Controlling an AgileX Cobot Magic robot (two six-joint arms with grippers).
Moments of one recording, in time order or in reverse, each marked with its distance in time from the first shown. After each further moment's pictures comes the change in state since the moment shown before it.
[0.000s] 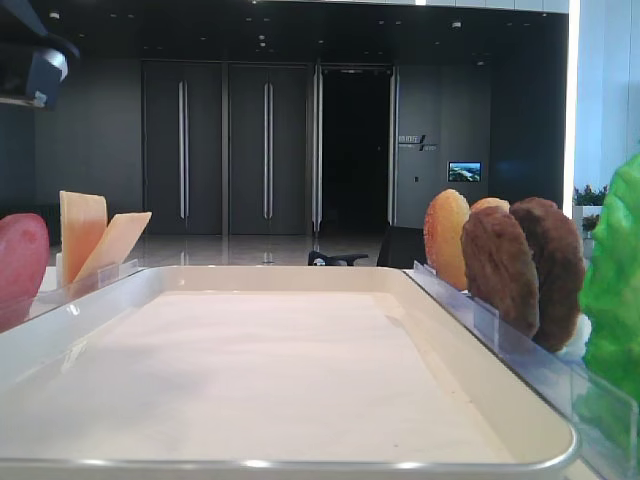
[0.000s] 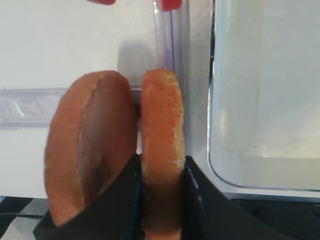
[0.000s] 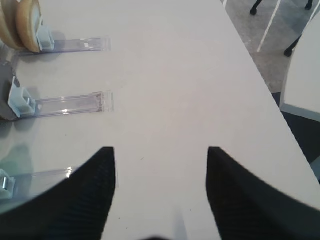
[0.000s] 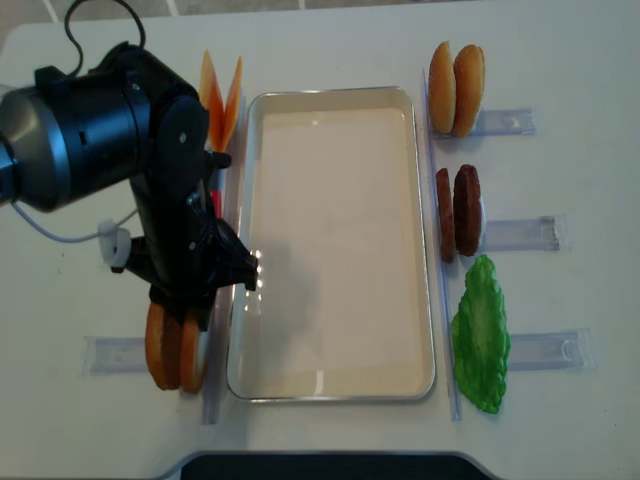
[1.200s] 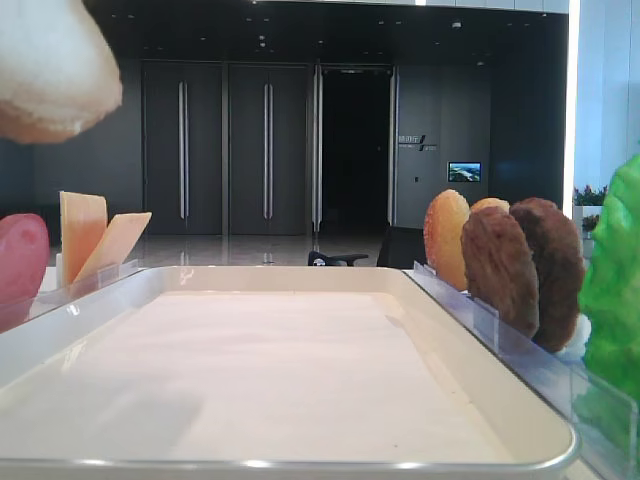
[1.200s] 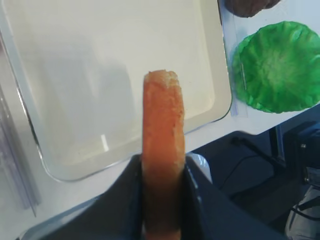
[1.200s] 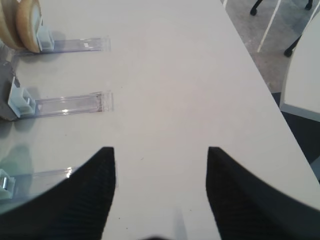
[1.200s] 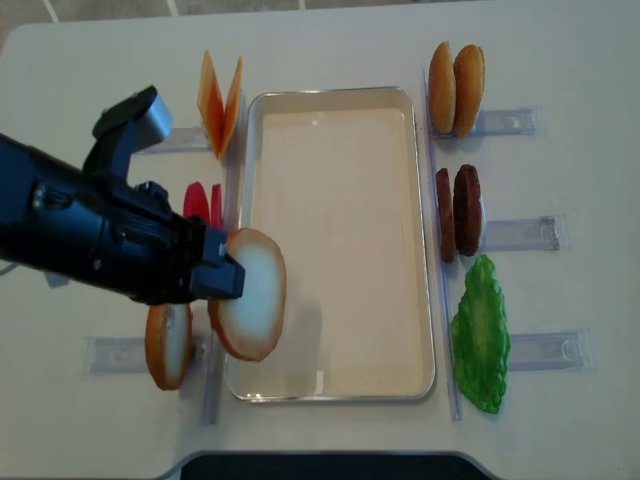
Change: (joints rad) left arm 0.184 -0.491 0.210 -0.639 -0.275 0.597; right arm 0.000 0.000 0.000 0.000 0.000 0.000
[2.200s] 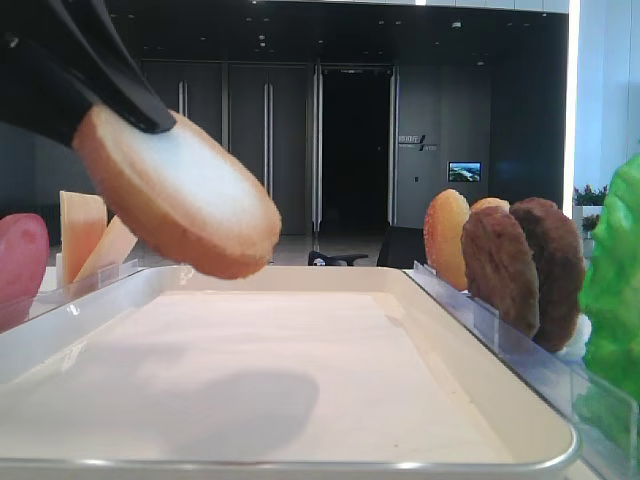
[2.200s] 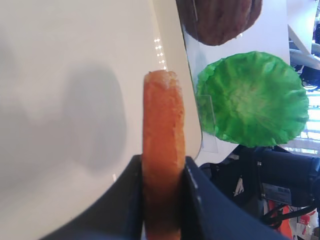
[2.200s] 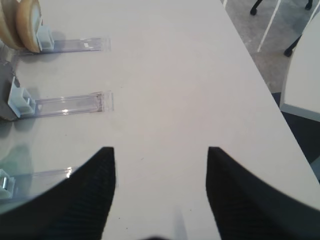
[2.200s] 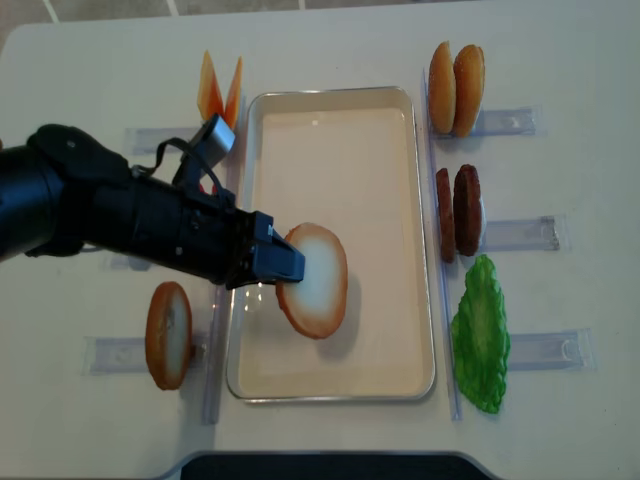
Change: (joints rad) left arm 0.090 0.390 0.098 -0.632 -0.105 0.721; right arm 0.000 0.000 0.000 0.000 0.000 0.000
